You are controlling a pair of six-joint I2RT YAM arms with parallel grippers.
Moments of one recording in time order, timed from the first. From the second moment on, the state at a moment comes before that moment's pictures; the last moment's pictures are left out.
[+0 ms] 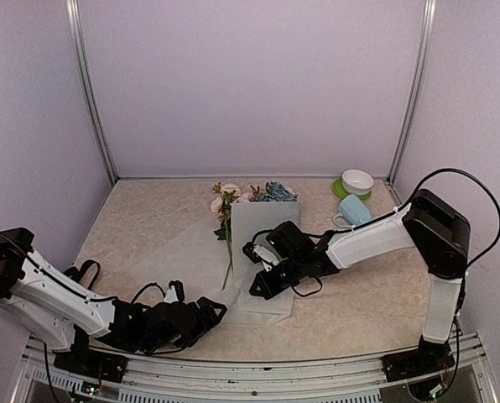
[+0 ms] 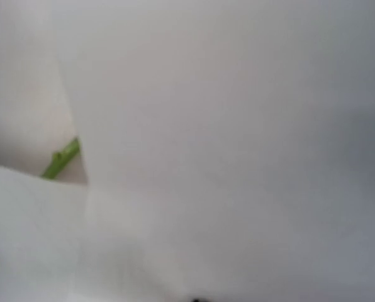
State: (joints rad) left arm -1.37 1.46 0.41 0.32 -0.50 -1.62; right arm 0.94 1.95 1.08 -0.03 -0.32 0.33
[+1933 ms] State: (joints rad) left arm -1.21 1.40 0.48 -0.10 -0.58 -1.65; right arm 0.93 1.98 1.06 0.03 -0.47 0.32
